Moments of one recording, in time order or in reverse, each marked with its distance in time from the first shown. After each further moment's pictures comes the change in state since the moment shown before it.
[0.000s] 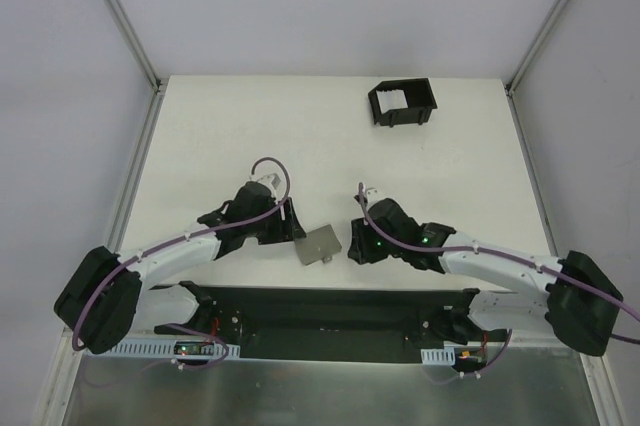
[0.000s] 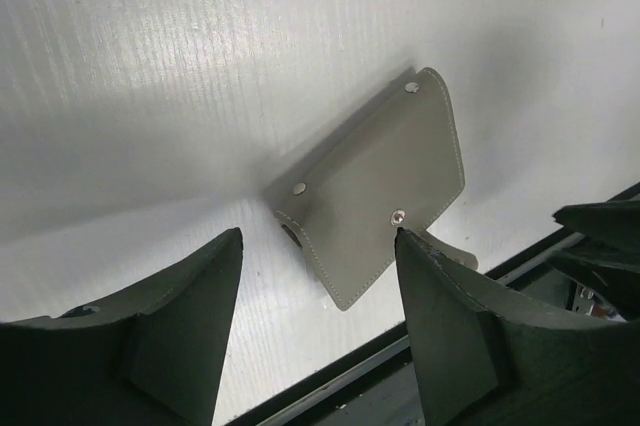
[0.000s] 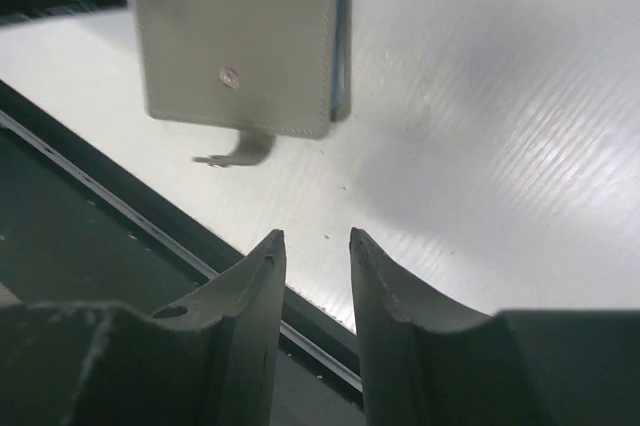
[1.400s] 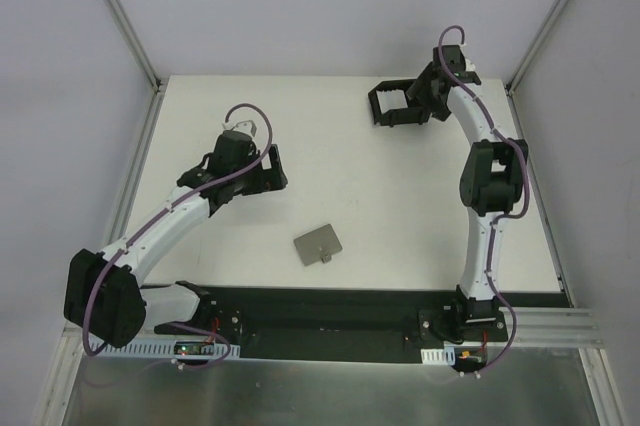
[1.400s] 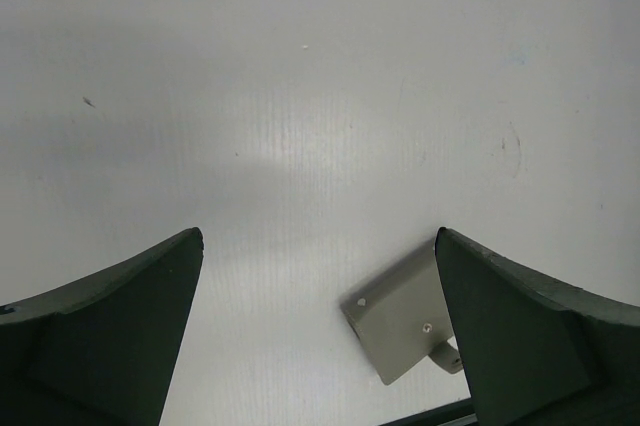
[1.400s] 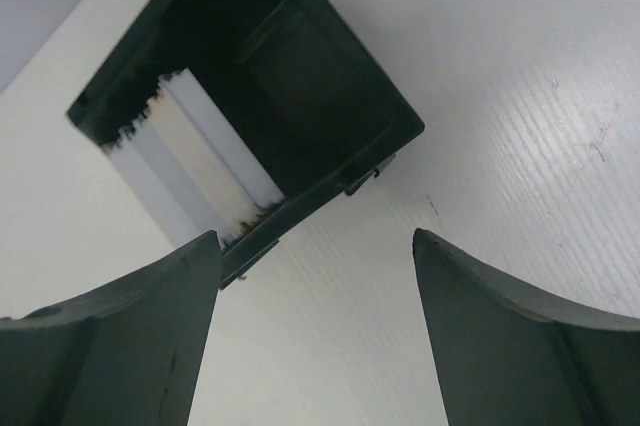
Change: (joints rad) left arm 0.195 0.030 0.403 -0.320 -0.185 0.223; right arm -0.857 0.995 1.455 -0.421 0.168 0.116
